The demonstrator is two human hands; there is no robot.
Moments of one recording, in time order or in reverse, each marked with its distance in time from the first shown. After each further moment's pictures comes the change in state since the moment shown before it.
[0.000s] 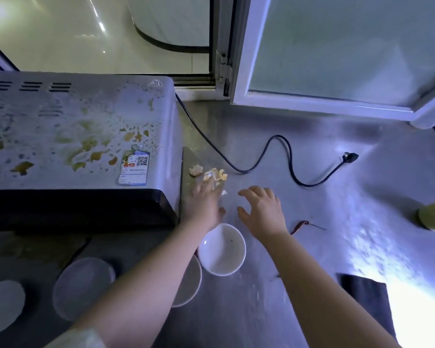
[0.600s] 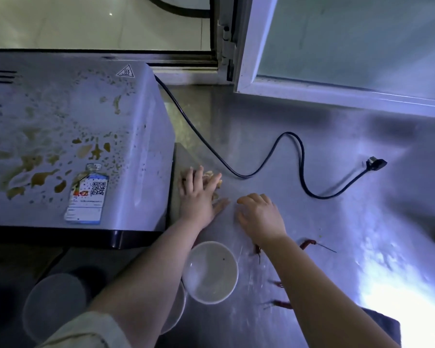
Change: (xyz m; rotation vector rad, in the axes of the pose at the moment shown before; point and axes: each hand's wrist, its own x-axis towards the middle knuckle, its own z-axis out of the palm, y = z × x) left_hand 0.060 -0.005 0.046 -0.016 0.156 -0.105; right_hand 0.057 0.050 0.039 0.024 -0.137 -0.054
